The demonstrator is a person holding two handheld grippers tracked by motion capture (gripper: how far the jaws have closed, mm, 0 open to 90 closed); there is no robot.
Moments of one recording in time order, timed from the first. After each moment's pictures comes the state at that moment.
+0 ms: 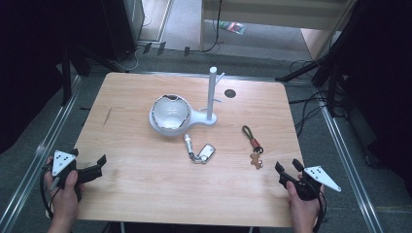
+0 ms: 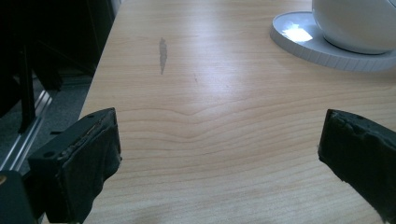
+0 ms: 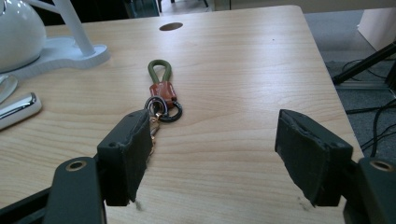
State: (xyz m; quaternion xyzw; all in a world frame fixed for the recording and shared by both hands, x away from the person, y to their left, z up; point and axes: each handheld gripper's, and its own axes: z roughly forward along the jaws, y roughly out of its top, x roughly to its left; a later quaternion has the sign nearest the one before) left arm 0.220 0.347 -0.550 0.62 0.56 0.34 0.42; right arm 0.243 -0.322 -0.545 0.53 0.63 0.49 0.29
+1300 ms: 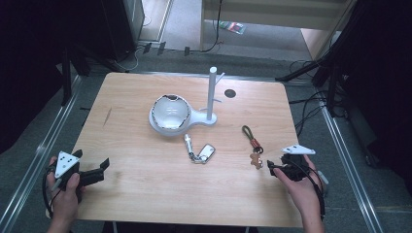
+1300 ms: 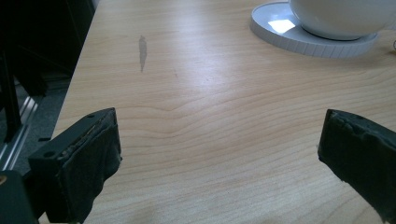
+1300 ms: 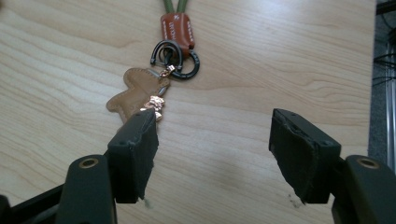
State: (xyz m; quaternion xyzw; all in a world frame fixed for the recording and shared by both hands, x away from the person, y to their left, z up) left arm 0.216 0.342 -0.550 0.65 0.54 0.33 0.42; right arm 0.287 -0.282 -0.503 0.51 0.78 0.27 0.23
